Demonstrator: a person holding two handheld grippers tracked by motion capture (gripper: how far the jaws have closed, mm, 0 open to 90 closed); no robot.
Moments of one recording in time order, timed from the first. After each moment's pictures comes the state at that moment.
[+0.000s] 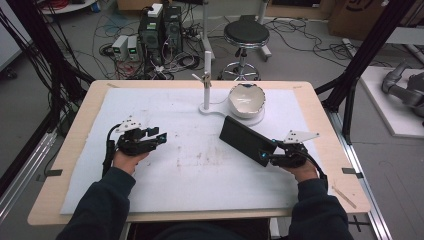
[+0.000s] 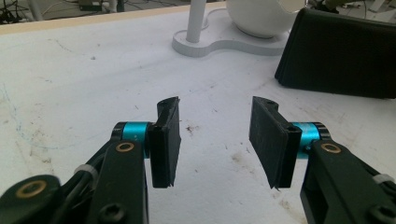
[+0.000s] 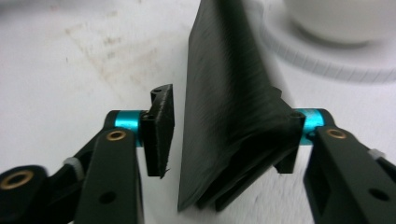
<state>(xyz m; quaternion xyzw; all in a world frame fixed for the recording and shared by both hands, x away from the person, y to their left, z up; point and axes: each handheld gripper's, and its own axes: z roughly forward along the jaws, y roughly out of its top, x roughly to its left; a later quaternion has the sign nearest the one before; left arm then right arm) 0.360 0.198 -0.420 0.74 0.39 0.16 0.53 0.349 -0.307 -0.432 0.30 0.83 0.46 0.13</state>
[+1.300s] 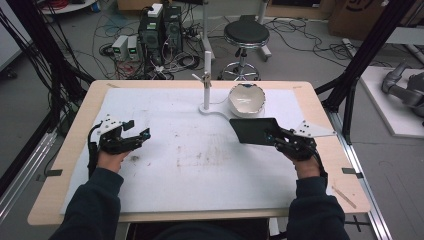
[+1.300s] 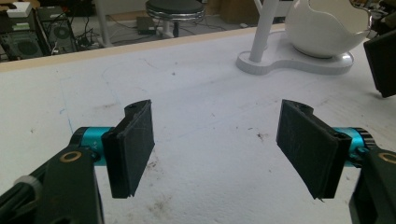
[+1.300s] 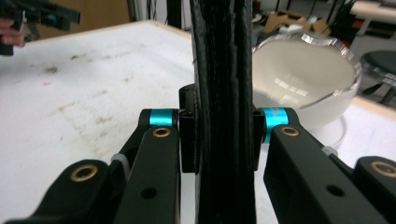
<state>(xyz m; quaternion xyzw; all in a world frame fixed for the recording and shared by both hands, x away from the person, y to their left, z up) 0.354 0.240 -0.415 0.70 0.43 0.25 0.52 0.336 -0.302 -0.377 0.29 0.76 0.53 0.23</state>
